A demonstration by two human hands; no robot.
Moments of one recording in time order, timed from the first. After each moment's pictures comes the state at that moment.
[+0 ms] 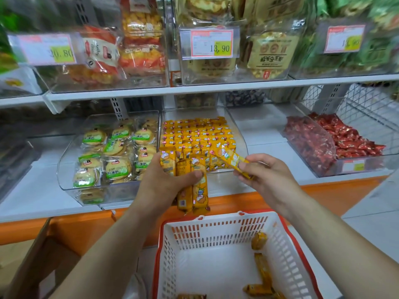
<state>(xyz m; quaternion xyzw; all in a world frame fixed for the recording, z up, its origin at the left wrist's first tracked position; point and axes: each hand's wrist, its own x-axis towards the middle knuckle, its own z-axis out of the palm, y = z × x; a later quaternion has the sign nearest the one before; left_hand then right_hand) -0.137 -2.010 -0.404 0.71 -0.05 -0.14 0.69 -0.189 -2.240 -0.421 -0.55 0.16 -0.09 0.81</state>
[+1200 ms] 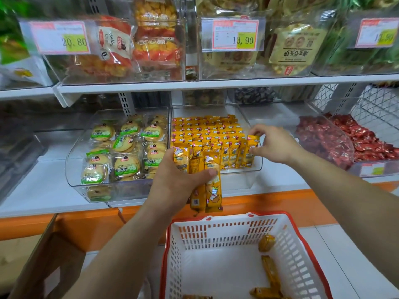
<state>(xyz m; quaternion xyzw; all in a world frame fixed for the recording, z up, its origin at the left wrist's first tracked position) -0.124 -2.009 -0.410 0.75 -0.05 -0.12 0.65 -0.085 -2.300 -0.417 -0.97 0.06 -0.09 0.20</state>
